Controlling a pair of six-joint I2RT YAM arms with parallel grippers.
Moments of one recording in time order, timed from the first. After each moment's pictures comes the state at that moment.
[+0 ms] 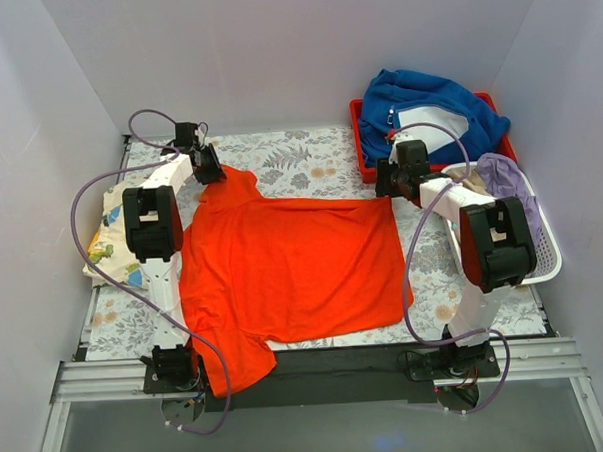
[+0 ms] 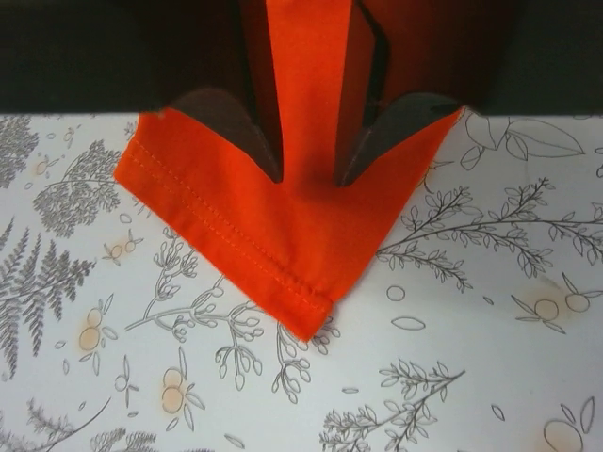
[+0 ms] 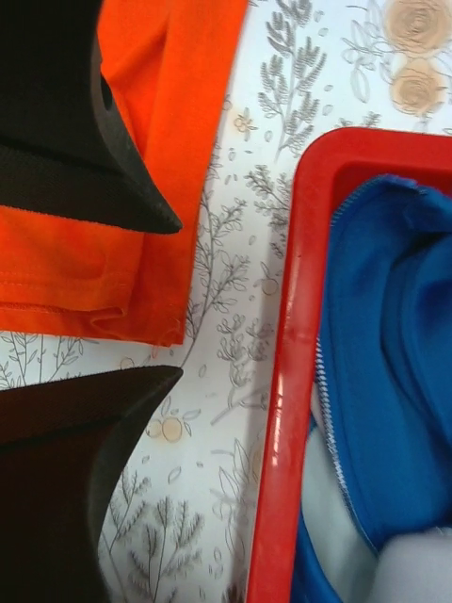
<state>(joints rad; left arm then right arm) -0.02 2.32 1.85 -0.45 0.17 -0.37 0.25 1.78 1.14 -0.05 0.04 0.11</state>
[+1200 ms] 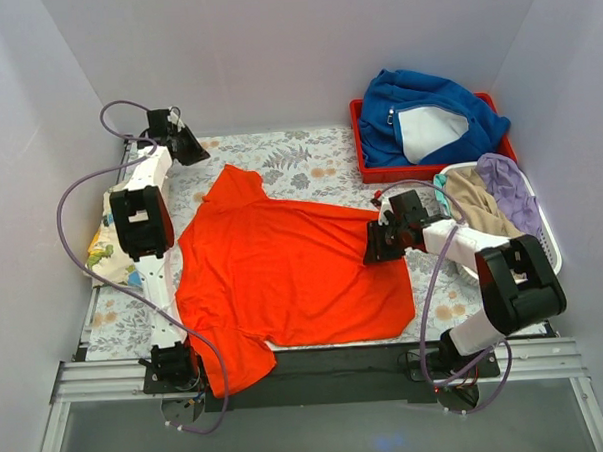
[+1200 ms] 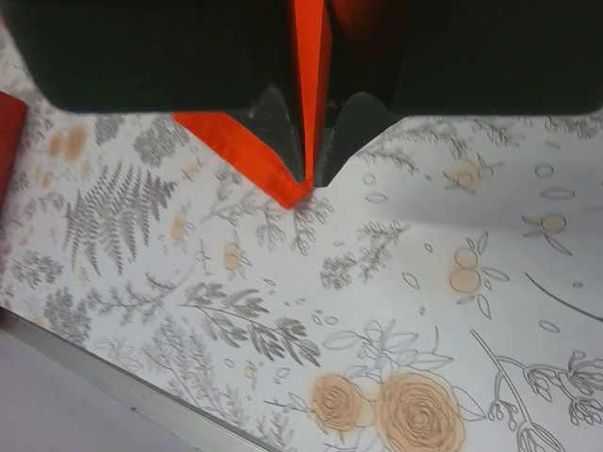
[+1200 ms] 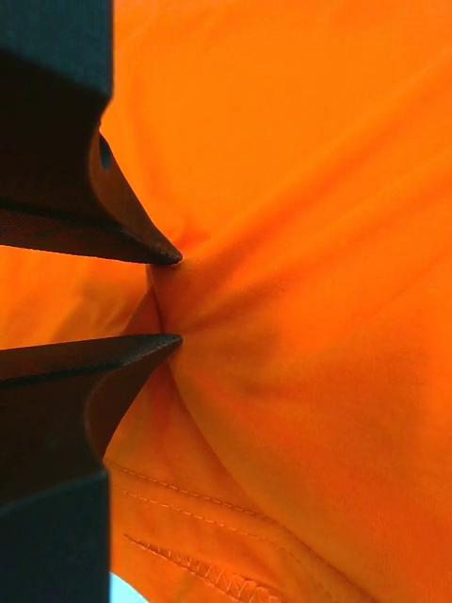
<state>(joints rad) 0.09 2.45 2.12 -0.43 0.33 -0.44 0.34 1.54 0.77 -0.29 -0.37 0.21</state>
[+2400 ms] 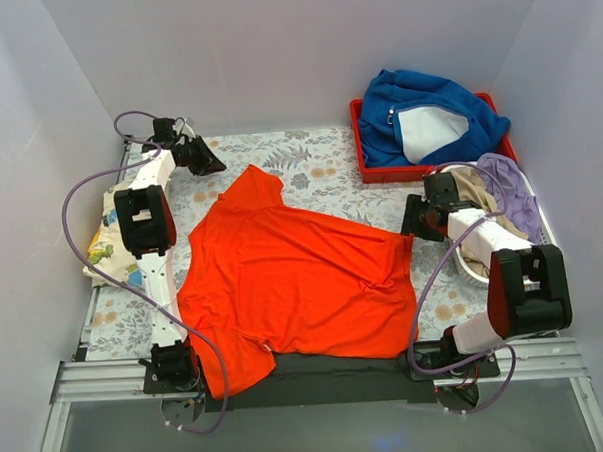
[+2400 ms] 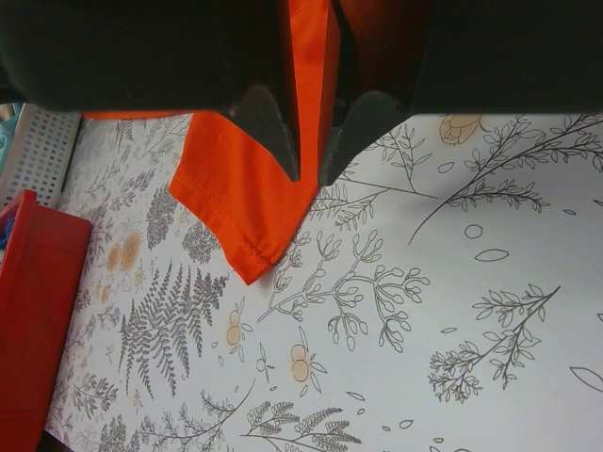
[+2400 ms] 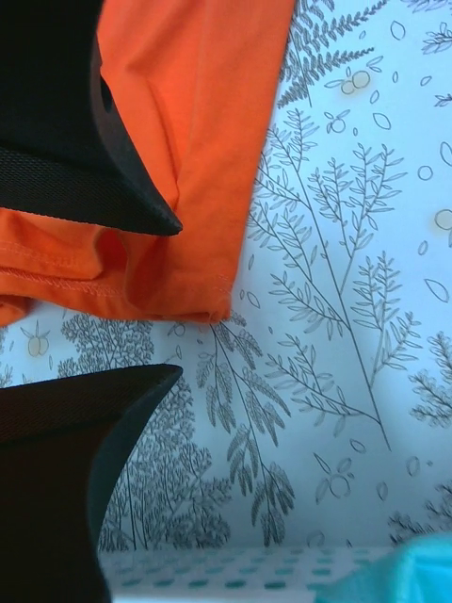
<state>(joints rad) 0.09 2.47 2.10 -0.52 0.63 -0.42 0.14 1.46 0.85 -0.39 0.04 0.33</state>
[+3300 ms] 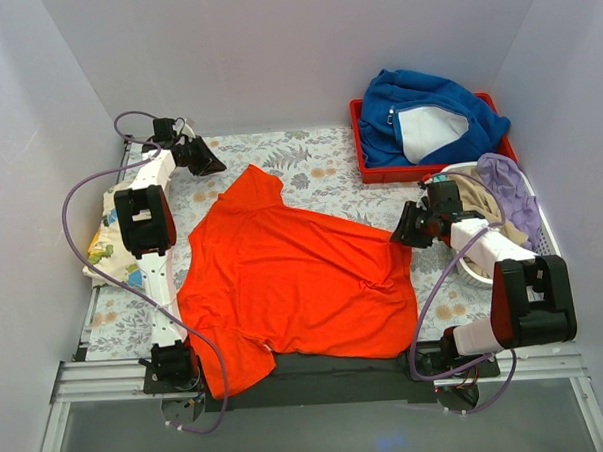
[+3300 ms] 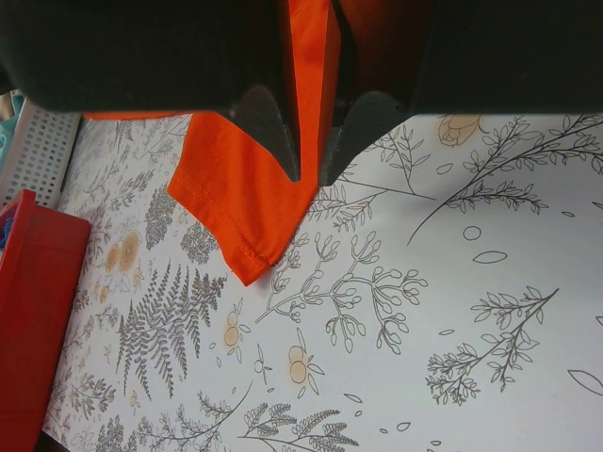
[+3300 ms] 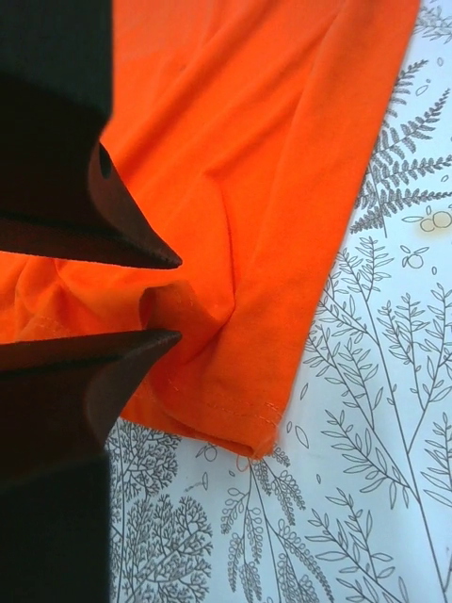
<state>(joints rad) 0.09 2.47 2.10 -0.52 0.63 -0.42 0.12 1.40 0.75 -0.32 -0.27 0.40</state>
